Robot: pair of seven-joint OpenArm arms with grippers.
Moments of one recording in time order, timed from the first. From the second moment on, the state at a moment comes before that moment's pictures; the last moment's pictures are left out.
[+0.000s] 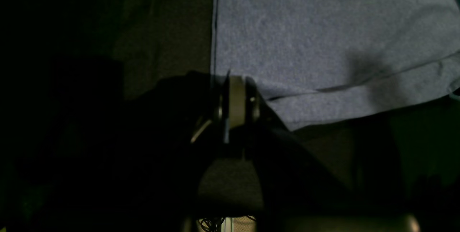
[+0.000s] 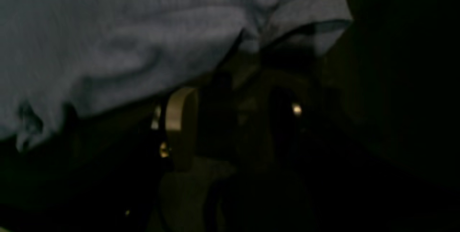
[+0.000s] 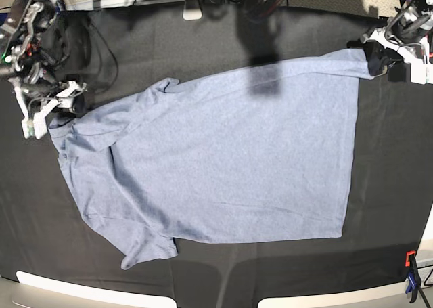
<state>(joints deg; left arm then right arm) 30.7 -5.8 -37.3 107.5 -42.7 -32.9 47.0 -11.0 14.3 34.8 98.5 27.0 31.2 -61.2</state>
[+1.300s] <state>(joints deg) 30.7 -5.8 -37.3 107.5 -42.7 -32.9 48.3 -3.3 13.8 26.1 82.3 18.3 30.5 -46.8</state>
